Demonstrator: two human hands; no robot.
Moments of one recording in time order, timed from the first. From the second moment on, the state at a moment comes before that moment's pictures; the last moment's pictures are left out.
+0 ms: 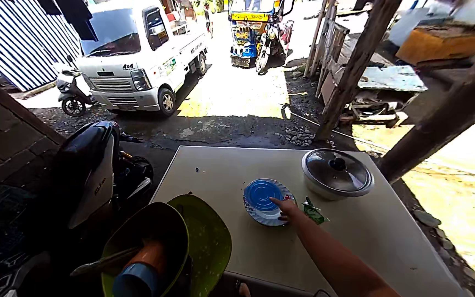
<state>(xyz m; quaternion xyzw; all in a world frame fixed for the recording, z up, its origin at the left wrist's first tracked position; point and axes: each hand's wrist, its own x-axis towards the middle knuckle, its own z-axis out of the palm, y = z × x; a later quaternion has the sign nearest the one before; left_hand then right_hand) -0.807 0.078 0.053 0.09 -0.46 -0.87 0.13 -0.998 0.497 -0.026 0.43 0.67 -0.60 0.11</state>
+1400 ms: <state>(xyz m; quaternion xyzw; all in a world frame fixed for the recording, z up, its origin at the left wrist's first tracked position) -0.938 0.168 -0.003 0.07 -0.50 -0.86 0.02 -0.946 0.541 0.132 0.15 0.85 -0.50 0.10</state>
